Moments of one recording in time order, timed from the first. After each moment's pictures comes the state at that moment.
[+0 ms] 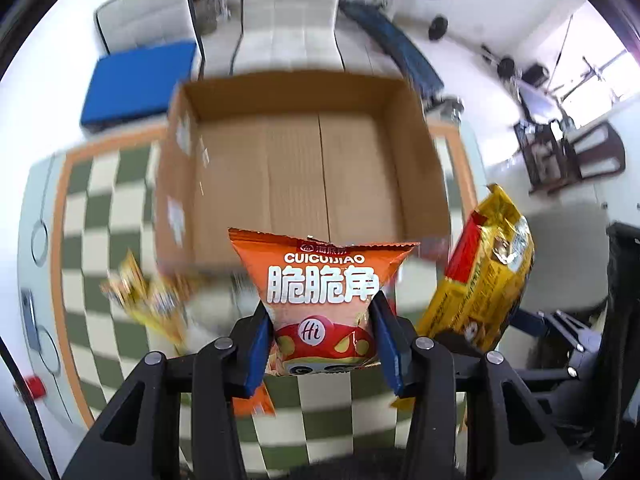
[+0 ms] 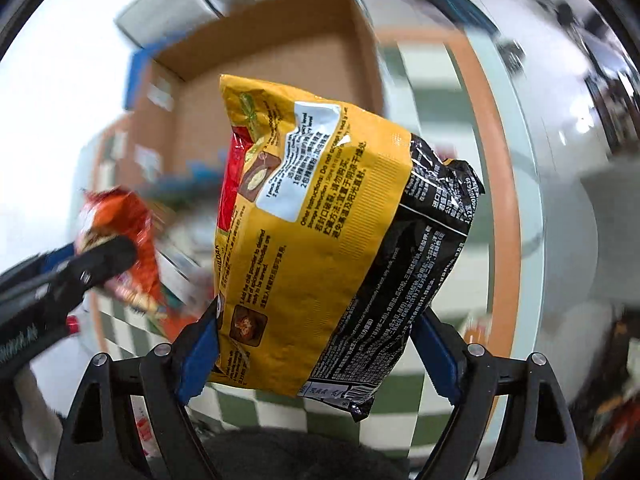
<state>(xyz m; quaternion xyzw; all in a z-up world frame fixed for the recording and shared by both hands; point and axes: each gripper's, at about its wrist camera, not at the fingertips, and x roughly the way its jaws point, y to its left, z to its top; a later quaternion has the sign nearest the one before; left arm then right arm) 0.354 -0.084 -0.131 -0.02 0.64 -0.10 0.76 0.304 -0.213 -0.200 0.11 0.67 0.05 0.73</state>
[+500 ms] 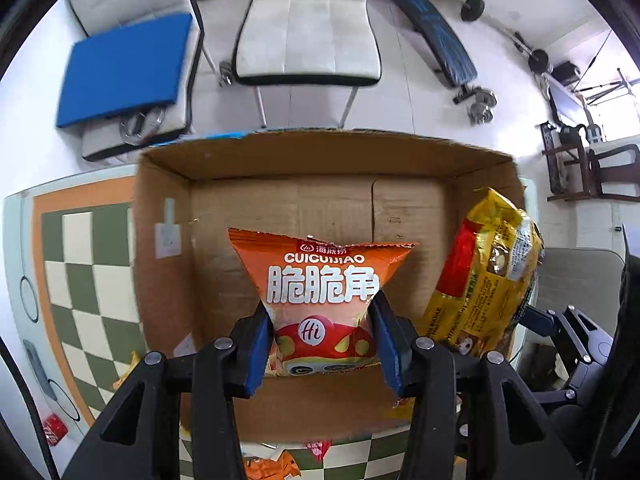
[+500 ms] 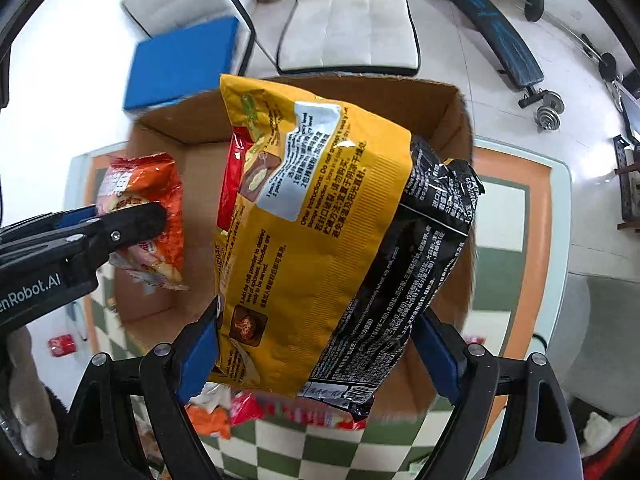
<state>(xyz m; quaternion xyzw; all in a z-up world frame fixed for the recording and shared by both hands) 0.532 -0.069 -0.220 -0.03 0.72 -0.09 0.69 0.503 -0.174 -0.238 0.05 0.70 0.08 0.71</state>
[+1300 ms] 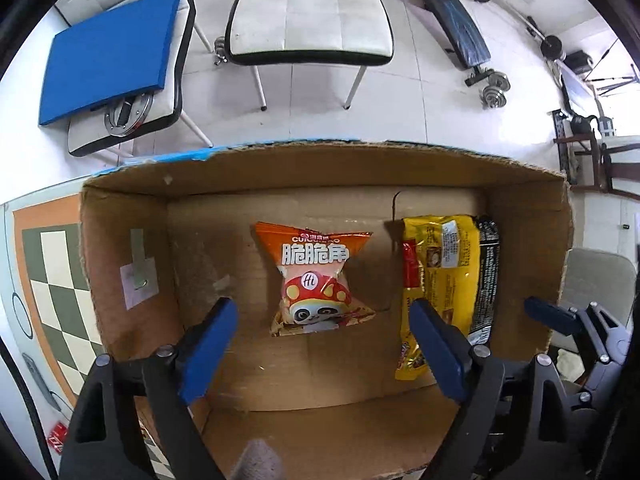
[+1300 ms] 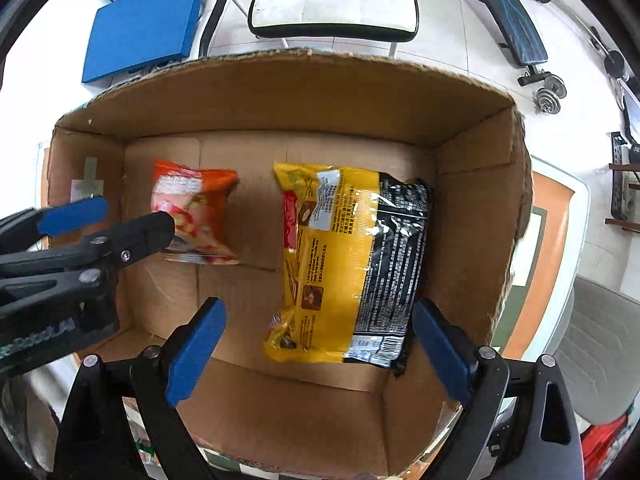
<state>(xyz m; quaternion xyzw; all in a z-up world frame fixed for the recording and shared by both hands) 0.564 -0.078 -0.259 -0.02 0.74 -0.08 0.66 0.563 -0.160 -0.270 0.01 0.76 0.05 0.64</state>
